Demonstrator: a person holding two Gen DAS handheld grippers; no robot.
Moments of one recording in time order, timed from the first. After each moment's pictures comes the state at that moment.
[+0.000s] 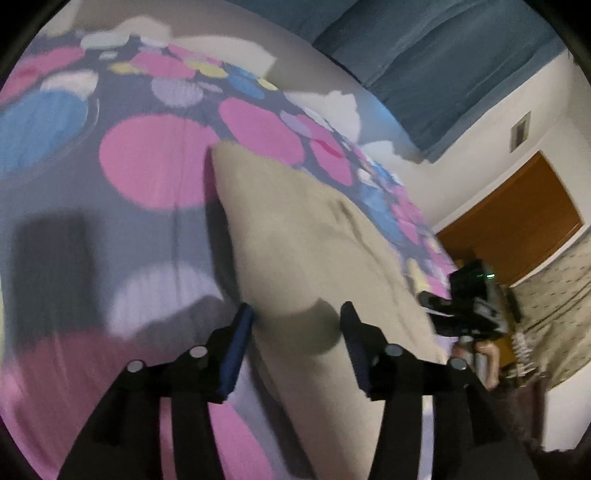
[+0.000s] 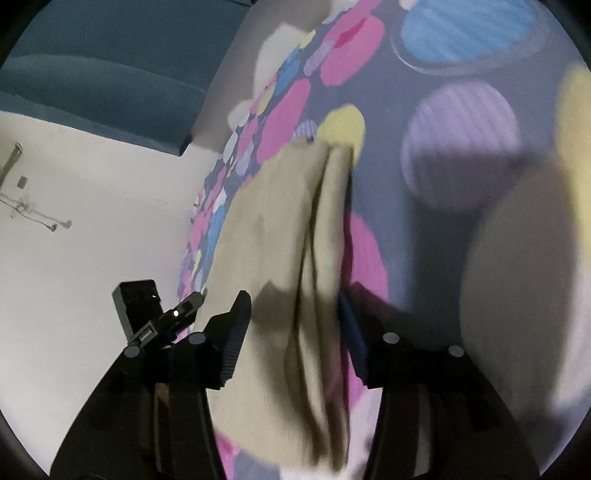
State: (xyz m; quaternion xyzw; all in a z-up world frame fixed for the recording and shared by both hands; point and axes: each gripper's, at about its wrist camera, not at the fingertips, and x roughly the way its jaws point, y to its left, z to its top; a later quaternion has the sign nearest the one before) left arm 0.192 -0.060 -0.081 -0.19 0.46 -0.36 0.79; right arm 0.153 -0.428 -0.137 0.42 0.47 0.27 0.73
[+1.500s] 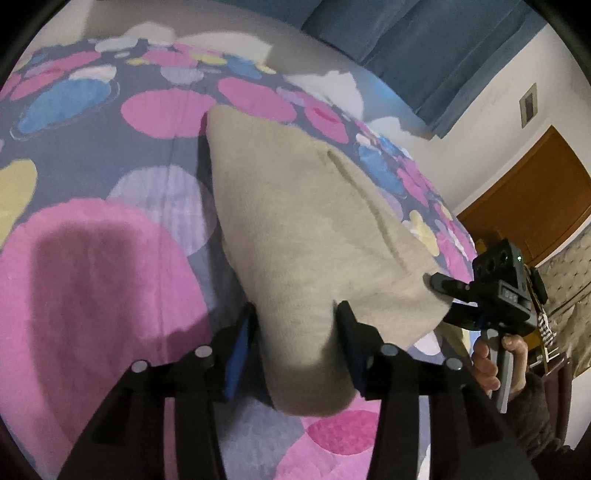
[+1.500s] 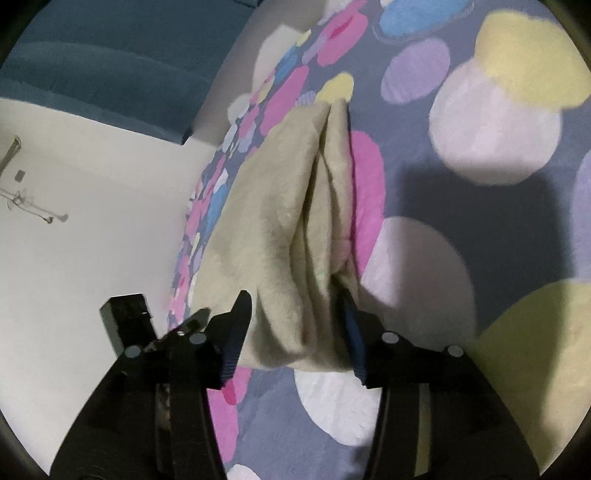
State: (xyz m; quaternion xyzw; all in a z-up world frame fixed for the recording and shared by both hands) left arm 0.125 -0.086 -0.090 -0.13 0.48 -0.31 0.81; right arm 0.078 -0.403 -0.129 0.41 0.46 0.24 0.75
